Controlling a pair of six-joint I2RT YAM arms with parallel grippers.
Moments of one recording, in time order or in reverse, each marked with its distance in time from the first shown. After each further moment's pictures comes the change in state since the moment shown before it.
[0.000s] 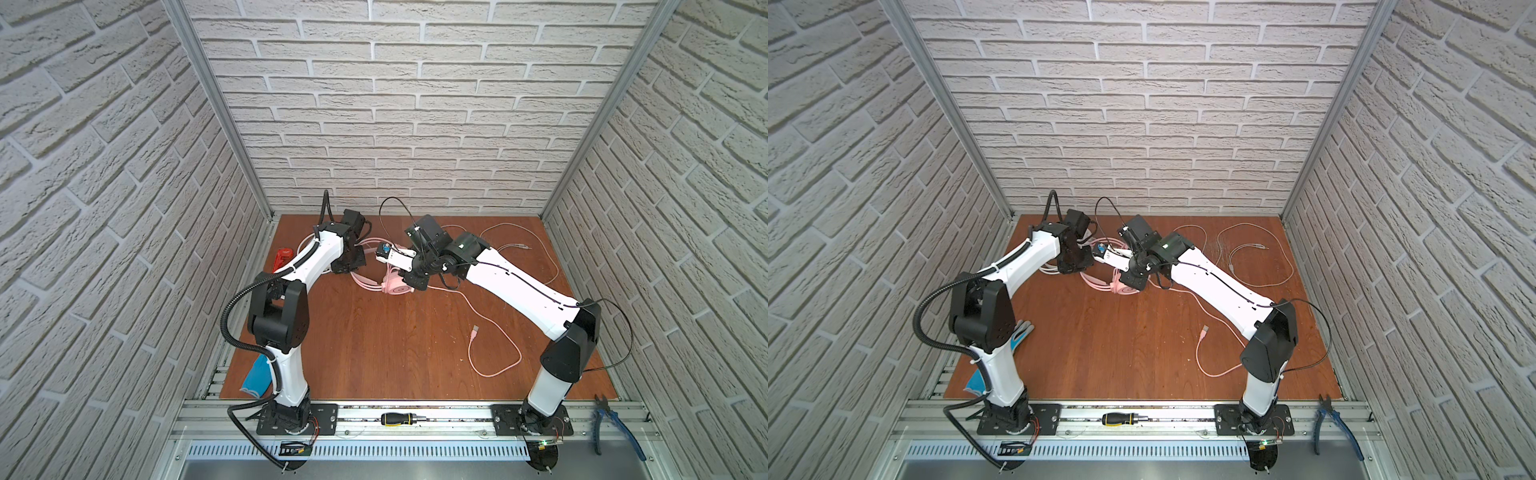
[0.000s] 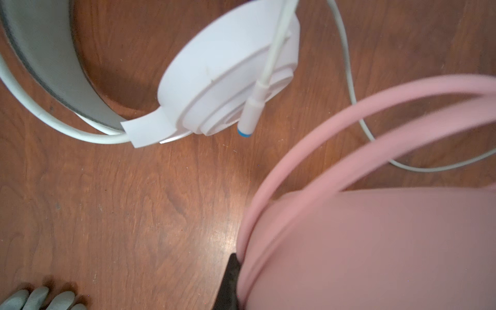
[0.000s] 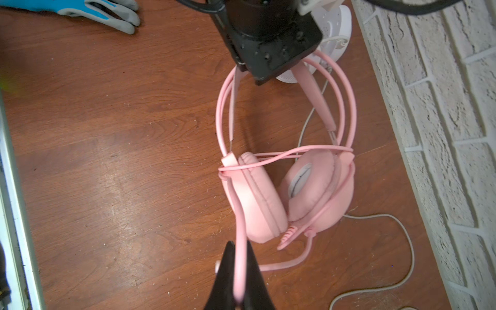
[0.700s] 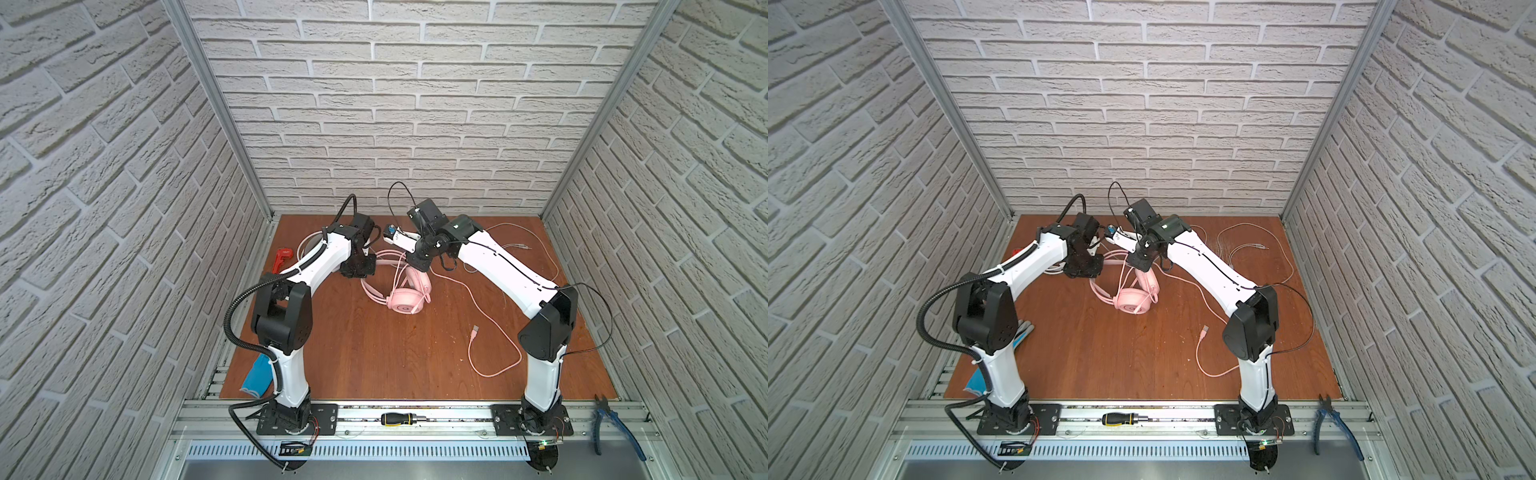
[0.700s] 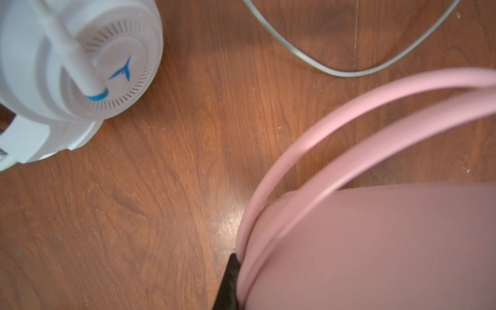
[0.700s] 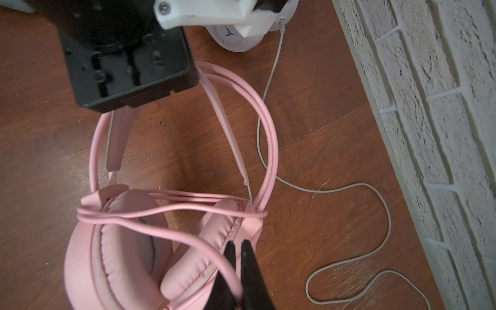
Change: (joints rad) left arm -0.066 0.001 0.000 -0.035 0.132 0.271; right arm -0.110 0.192 0.203 -0.085 0.047 0.047
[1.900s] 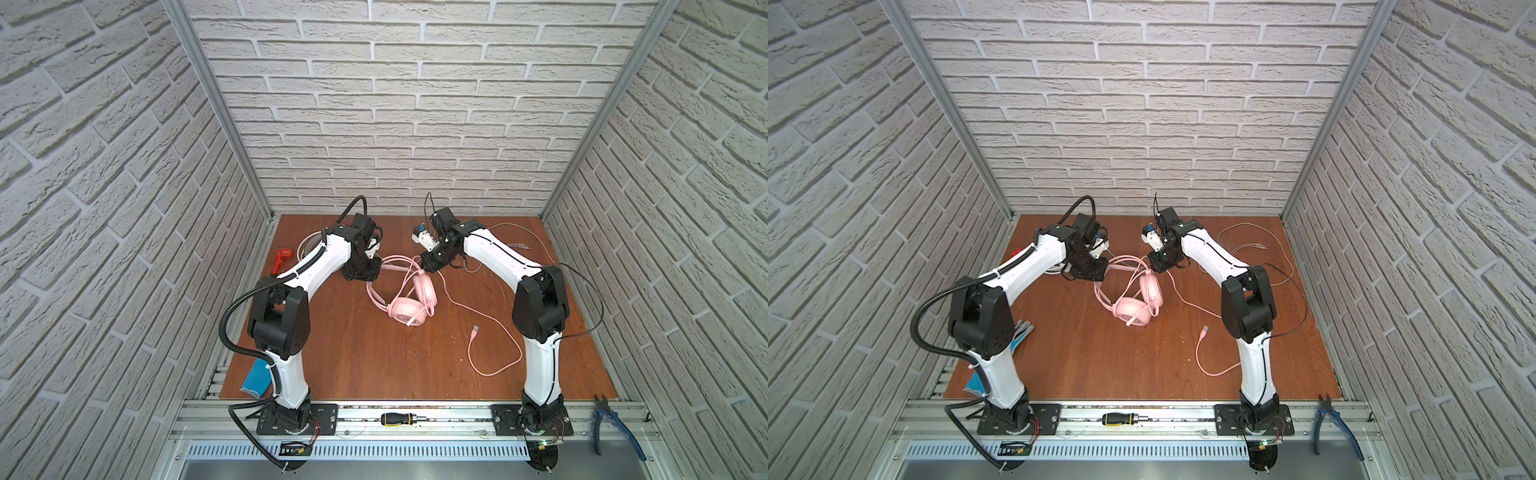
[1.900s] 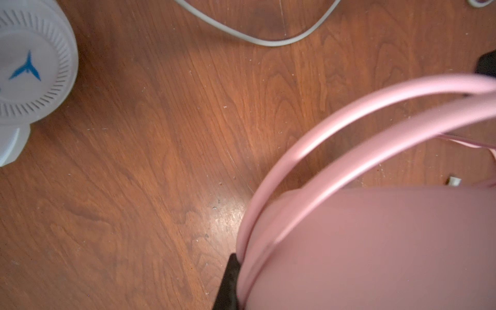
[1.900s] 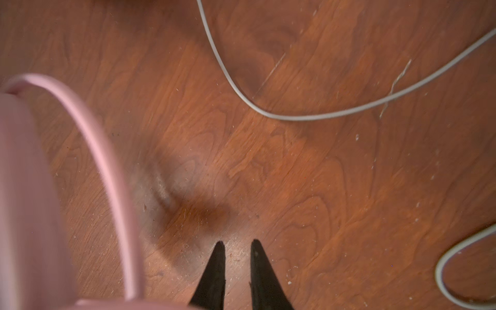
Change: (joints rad) left arm -0.013 -0.050 -0.019 -0.015 0.146 0.096; right arm -0.216 0.100 -0.235 0.135 -0.238 0.384
